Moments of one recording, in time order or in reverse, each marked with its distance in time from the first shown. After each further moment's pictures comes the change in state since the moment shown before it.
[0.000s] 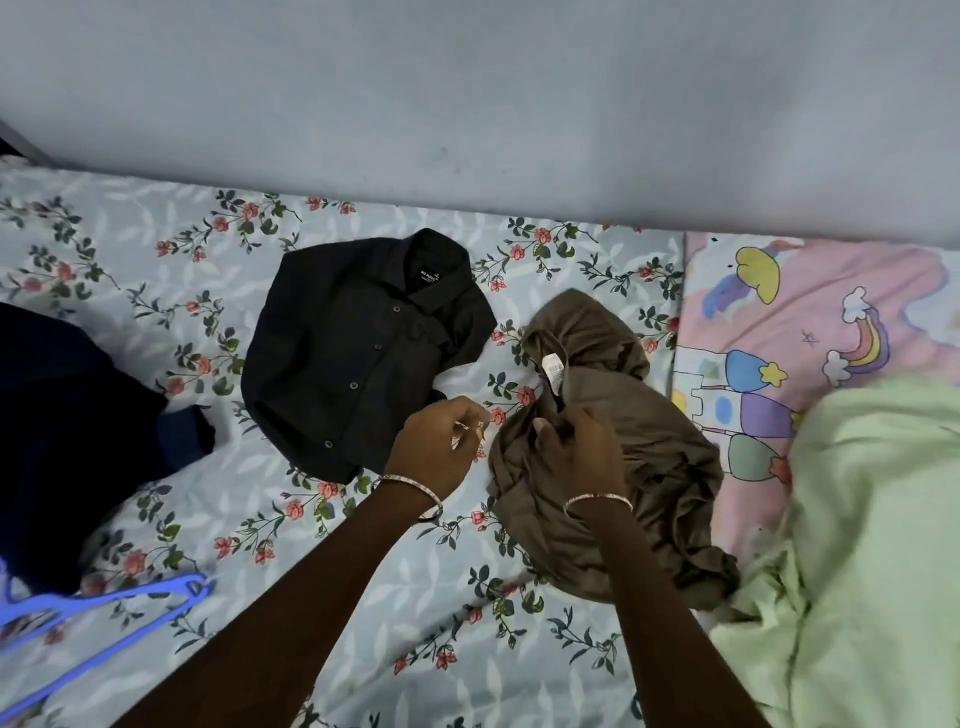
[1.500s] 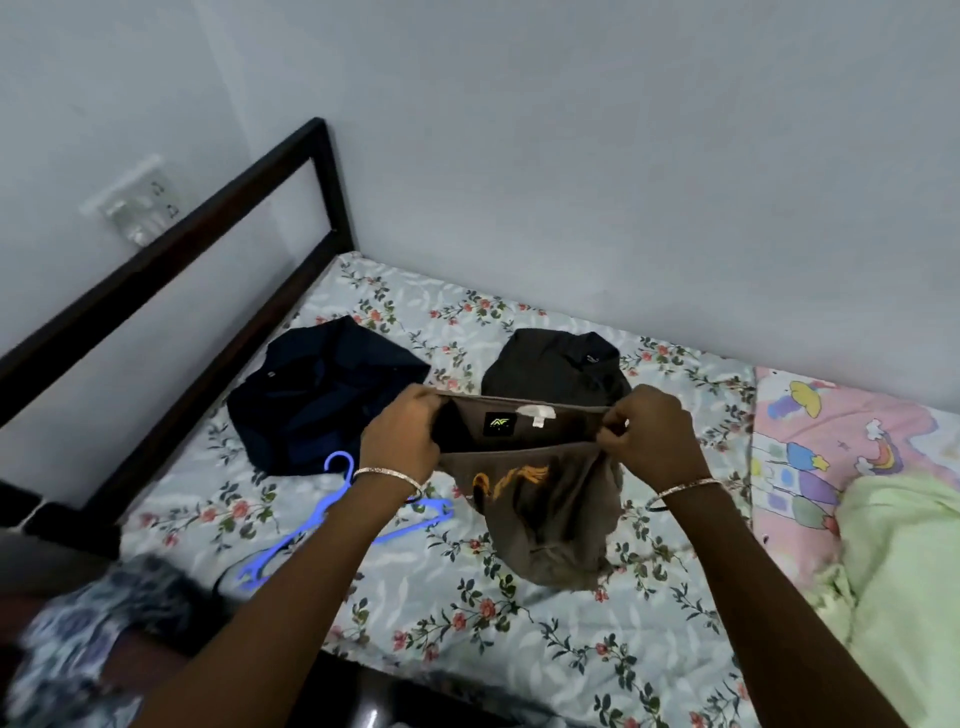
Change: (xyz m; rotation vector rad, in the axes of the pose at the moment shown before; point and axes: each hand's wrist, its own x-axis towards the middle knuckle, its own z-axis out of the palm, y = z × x) left_hand -0.327 -0.032 -0.374 0.401 0.318 -0.031; right_hand -0.275 -0.365 -0.083 -0.384 0.010 -0.501
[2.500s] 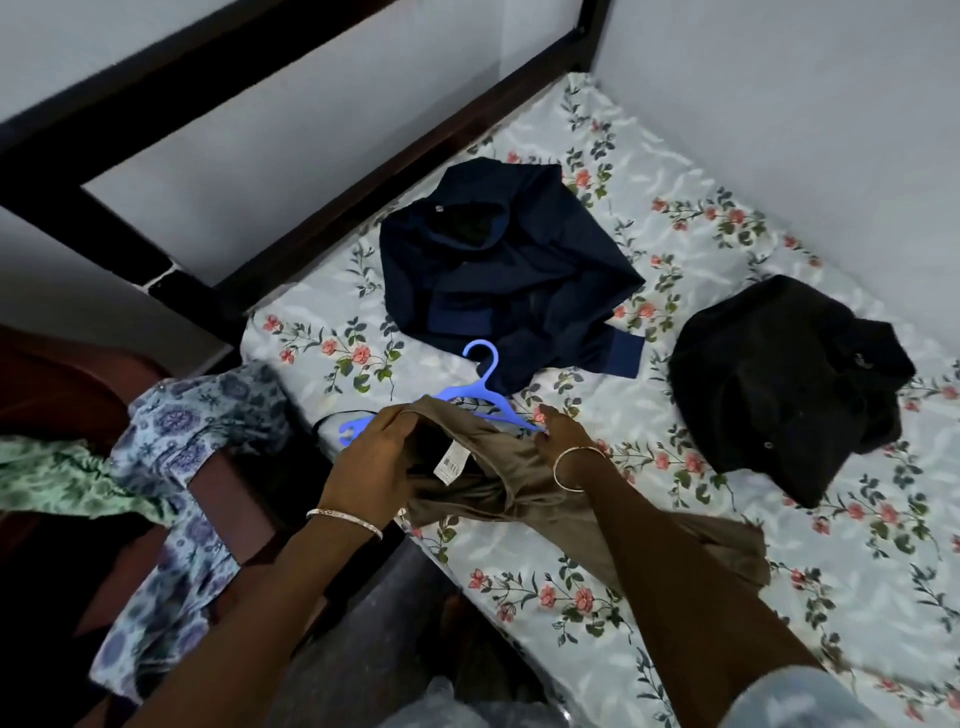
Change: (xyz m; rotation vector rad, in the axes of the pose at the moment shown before) left_hand -0.104 -0.239 0.092 -0.140 -0.027 -0.475; right_hand 0.059 -0.136 0.414 0.073 -0.887 -0.019
